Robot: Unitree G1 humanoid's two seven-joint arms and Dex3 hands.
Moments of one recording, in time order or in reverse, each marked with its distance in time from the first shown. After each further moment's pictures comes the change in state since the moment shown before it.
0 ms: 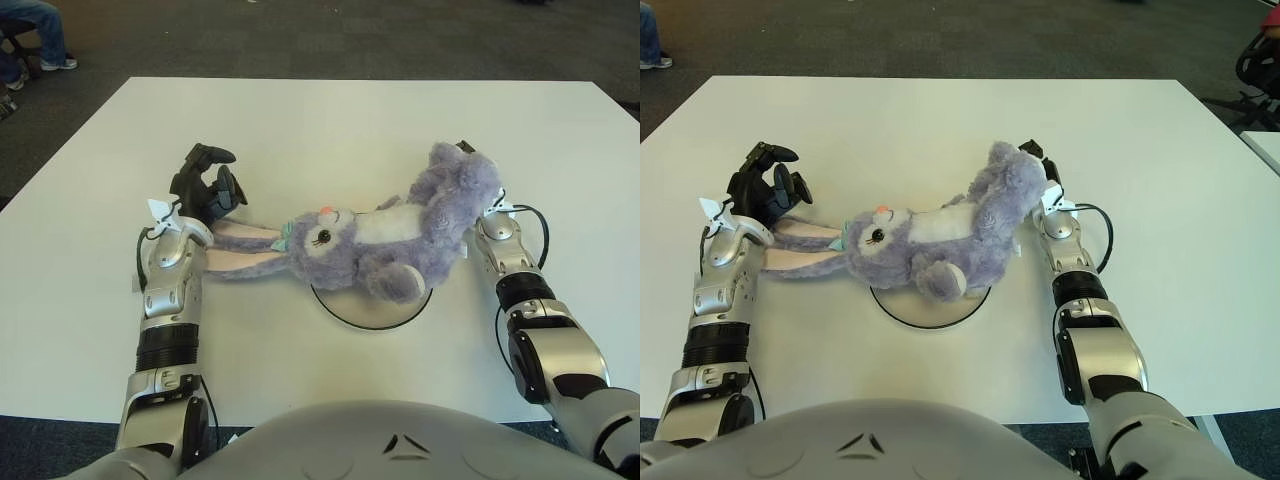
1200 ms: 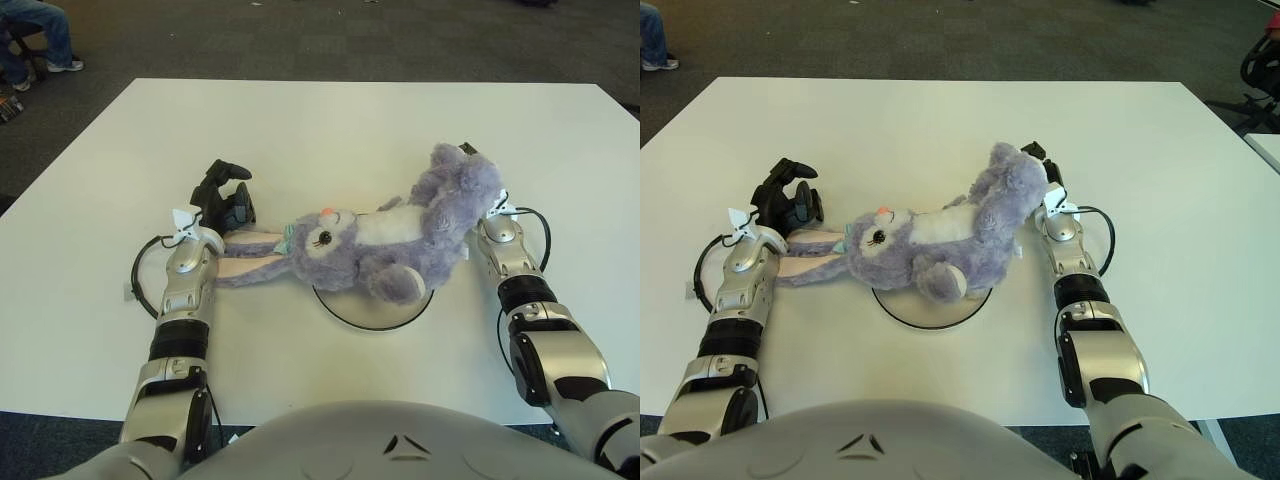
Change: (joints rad) left arm -0.084 0.008 -0.043 0.303 0.096 -0.191 -0.024; right arm 0.012 -0.001 -0.015 -0.007 0.003 -0.001 0.005
